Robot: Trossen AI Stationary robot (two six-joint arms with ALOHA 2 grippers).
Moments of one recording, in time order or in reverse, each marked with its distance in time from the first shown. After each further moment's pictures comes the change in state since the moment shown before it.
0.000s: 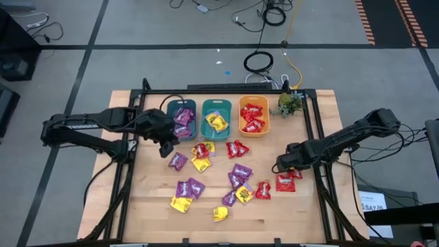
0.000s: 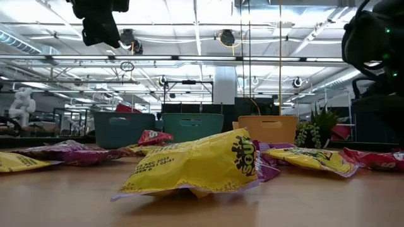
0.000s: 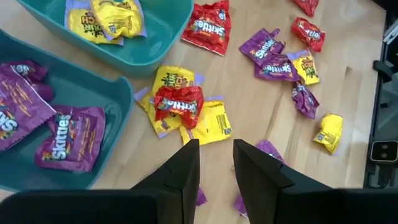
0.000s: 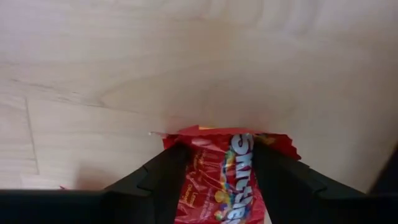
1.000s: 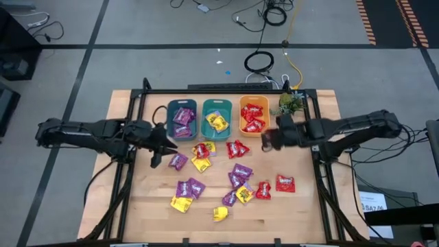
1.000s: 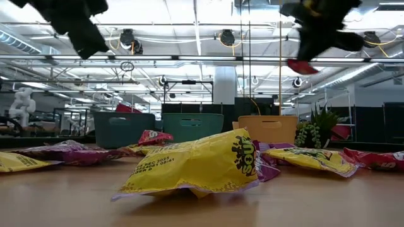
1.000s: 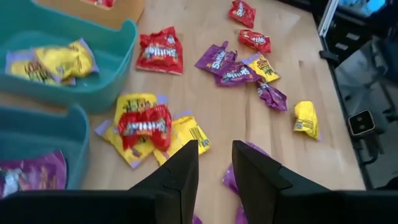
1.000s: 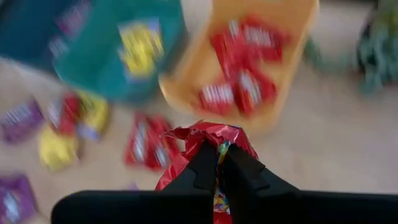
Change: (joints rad) left arm -0.097 -0.281 -0.360 0.339 0.029 0.156; right arm -0.173 -0.068 0.596 -0.225 0.623 -0.451
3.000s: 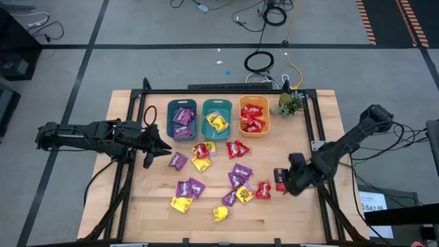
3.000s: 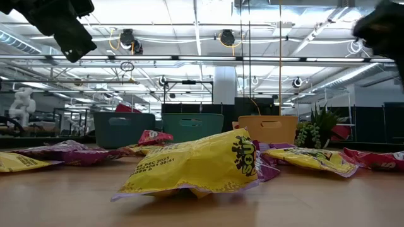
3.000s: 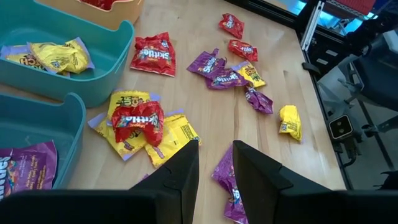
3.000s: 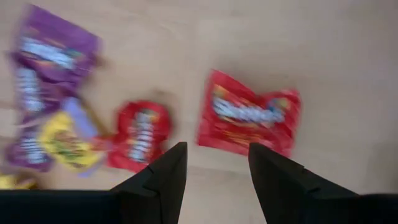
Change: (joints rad) left arm -0.007 -0.172 -0.086 -0.005 0.019 -0.047; right arm 0.543 0.063 -0.211 0.029 -0.387 0.944
